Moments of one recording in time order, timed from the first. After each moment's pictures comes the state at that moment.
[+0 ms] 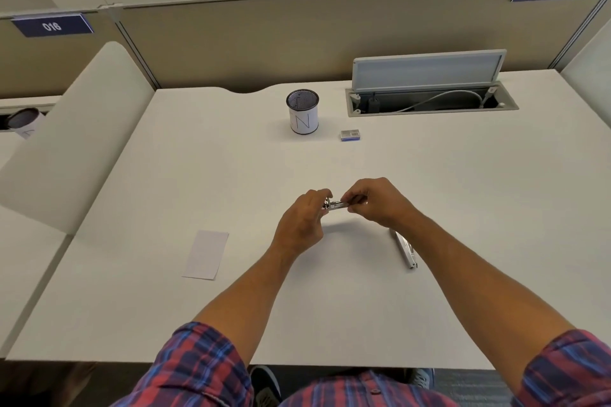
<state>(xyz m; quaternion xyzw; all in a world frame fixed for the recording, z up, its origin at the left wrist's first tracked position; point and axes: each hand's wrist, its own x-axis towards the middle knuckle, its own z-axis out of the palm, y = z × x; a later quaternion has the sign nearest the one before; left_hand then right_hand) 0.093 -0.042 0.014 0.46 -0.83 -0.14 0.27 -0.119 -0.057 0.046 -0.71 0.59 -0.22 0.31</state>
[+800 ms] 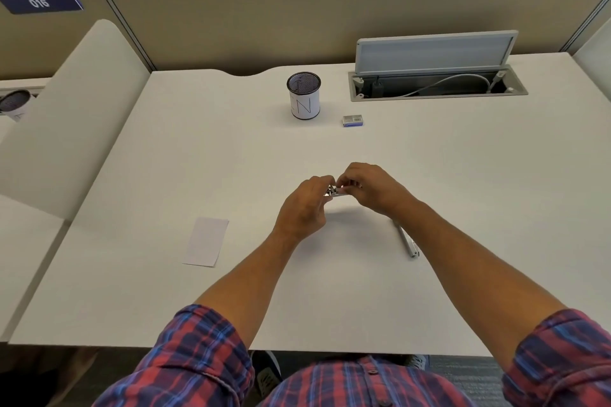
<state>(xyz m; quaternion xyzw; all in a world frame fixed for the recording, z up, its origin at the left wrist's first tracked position) 0.092 -0.047 0.012 0.45 -0.84 -0.13 0.28 -0.106 -0.066 0.049 -0.79 0.53 -0.17 0.24</state>
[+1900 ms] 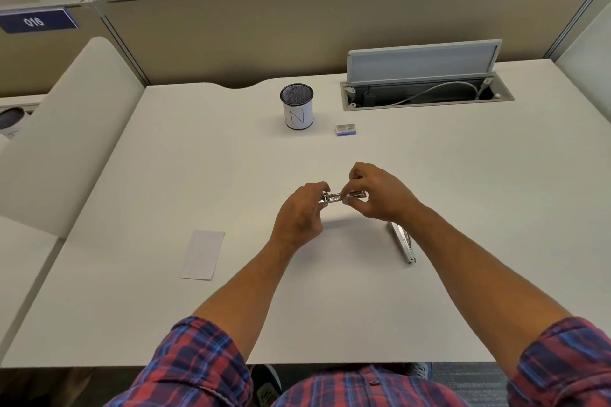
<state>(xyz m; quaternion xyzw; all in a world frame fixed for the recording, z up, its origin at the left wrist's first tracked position) 0.090 -0.050 0.015 0.45 -0.83 -0.13 0.31 -0.128 -0.056 0.048 -0.82 0.51 -0.20 0.14</state>
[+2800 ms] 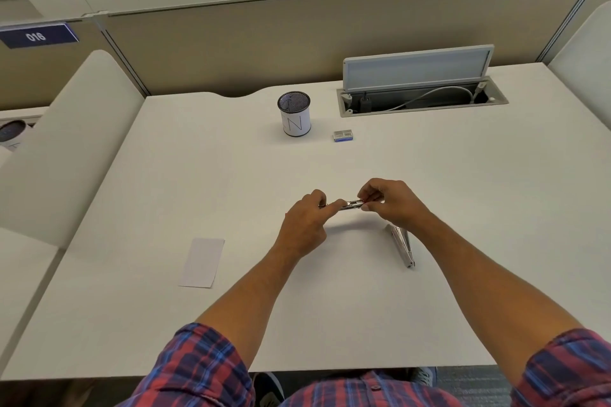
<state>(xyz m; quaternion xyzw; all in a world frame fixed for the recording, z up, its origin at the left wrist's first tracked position) 0.081 -0.049 0.020 0.46 -0.87 -0.07 0.16 -0.158 -0.051 0.027 -0.64 0.62 -0.28 0.36</state>
